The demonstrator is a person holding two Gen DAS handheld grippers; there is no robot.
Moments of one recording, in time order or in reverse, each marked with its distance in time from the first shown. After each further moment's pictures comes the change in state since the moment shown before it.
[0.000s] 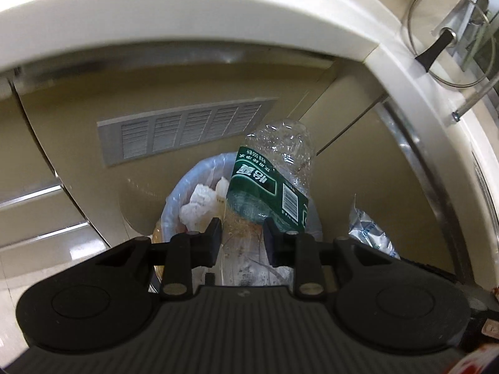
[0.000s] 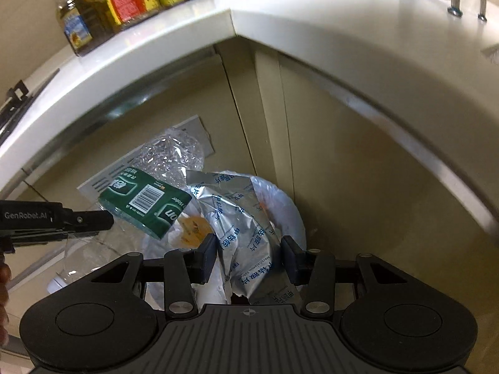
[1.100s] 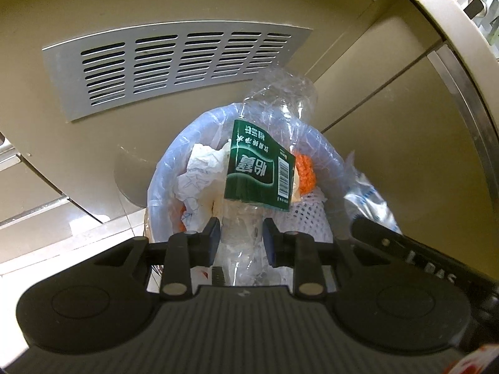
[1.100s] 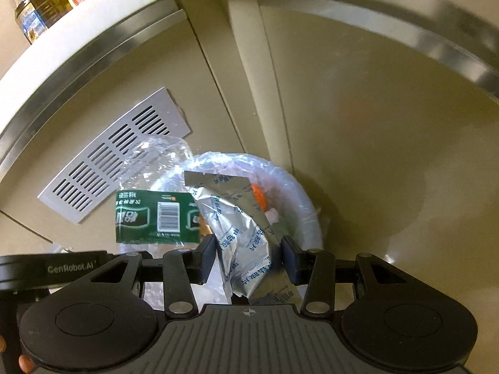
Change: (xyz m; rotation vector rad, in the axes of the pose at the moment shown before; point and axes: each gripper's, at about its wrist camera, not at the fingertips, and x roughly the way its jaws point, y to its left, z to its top) left arm 0.084 0.019 -0.012 -0.002 0.135 0.007; right arm 0.074 0.001 -0.014 0.104 0.030 -0.020
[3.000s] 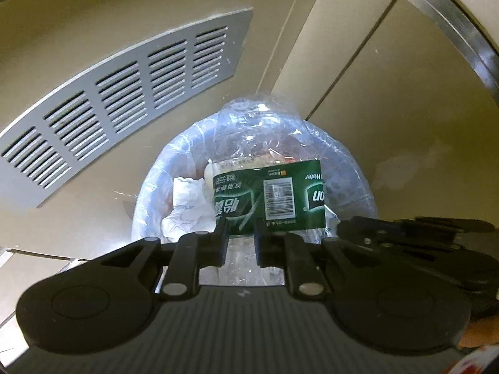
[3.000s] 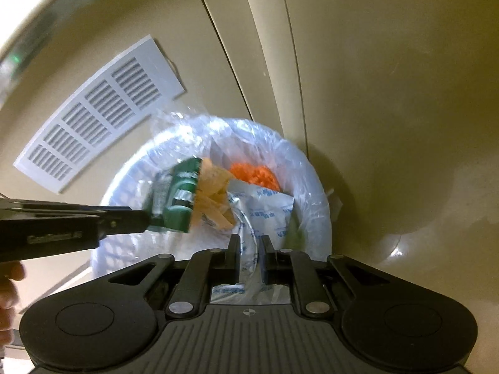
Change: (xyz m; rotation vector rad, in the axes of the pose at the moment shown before) left arm 0.036 -0.037 0.031 0.295 0.044 0.078; right arm 0.044 -0.011 -0.004 -0.104 0.029 0.018
